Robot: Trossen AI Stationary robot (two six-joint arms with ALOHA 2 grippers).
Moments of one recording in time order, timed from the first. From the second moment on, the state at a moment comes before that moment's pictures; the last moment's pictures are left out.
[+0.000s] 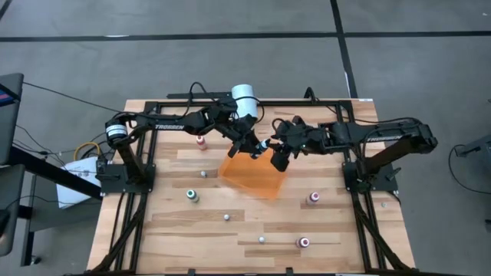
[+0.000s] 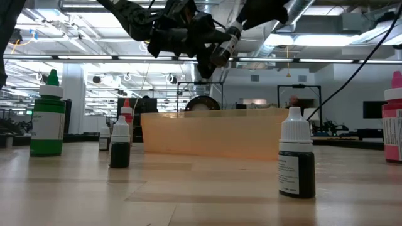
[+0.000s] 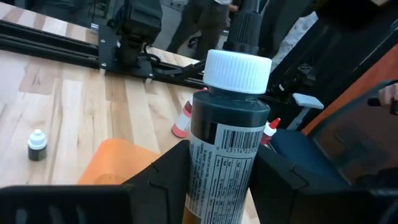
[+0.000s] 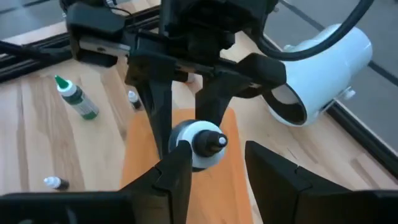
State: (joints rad) left arm 0.36 1.76 1.18 0.27 0.83 -0.19; right arm 0.06 1.35 1.30 -0.68 0.37 0.33
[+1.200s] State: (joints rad) left arm 0.36 1.76 1.18 0.28 0.84 -0.21; right arm -0.03 1.36 1.30 -0.63 0.23 0.26
